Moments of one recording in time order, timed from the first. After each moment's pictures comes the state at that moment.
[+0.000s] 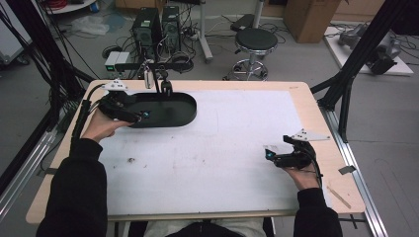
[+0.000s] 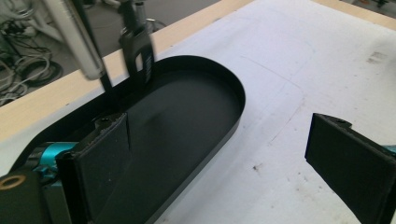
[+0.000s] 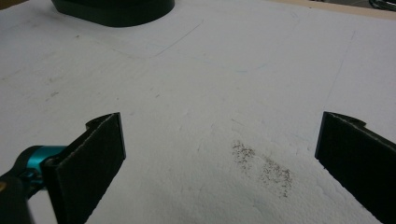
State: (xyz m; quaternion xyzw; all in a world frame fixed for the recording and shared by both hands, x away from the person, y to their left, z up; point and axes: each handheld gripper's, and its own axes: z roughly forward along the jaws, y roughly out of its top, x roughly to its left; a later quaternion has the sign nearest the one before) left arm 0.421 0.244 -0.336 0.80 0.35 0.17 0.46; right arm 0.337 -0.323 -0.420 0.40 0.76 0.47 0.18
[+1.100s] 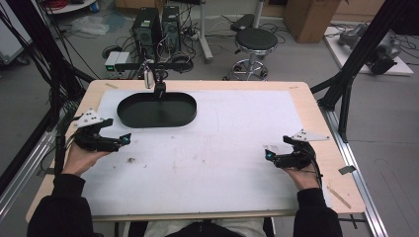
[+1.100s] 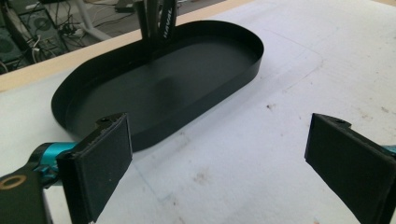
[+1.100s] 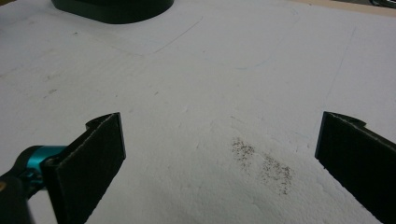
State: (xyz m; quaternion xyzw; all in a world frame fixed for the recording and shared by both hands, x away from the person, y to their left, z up) left arm 0.341 0.290 -0.384 0.76 0.38 0.24 0.47; right arm 0.337 -0.323 -0.422 0.40 0.76 0.47 0.19
